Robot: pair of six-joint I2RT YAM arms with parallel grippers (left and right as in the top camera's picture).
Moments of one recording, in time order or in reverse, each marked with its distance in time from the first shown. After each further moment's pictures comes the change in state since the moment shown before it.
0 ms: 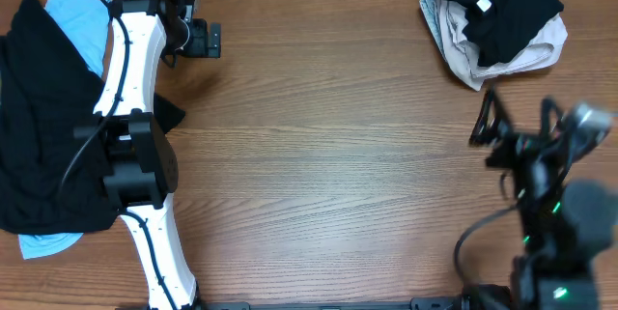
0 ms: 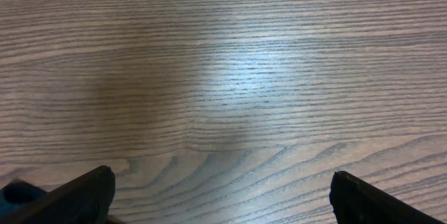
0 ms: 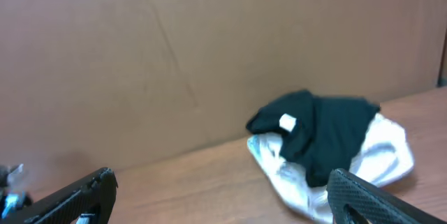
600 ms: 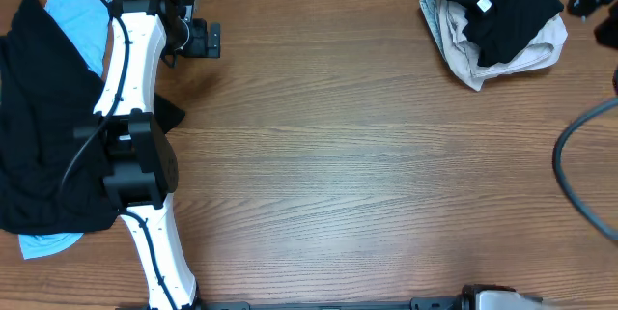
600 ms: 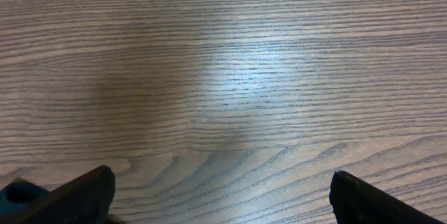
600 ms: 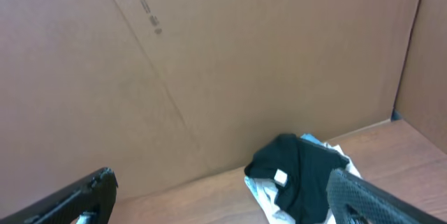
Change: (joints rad) left arm 0.000 0.000 0.000 0.000 -0.003 0.000; right arm 0.000 0.858 1.728 -1.017 0.089 -0.007
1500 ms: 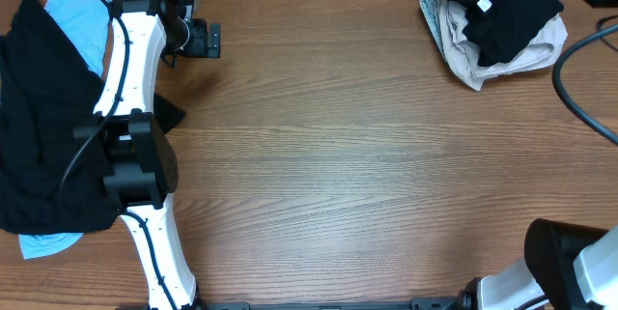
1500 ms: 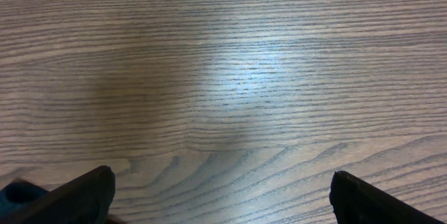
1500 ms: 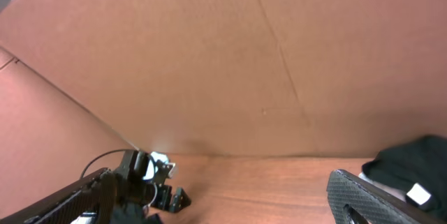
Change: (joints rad) left arm 0.000 0.000 0.000 0.000 0.000 0.000; right arm -0.139 0.402 0.557 -0.210 -0.663 0.002
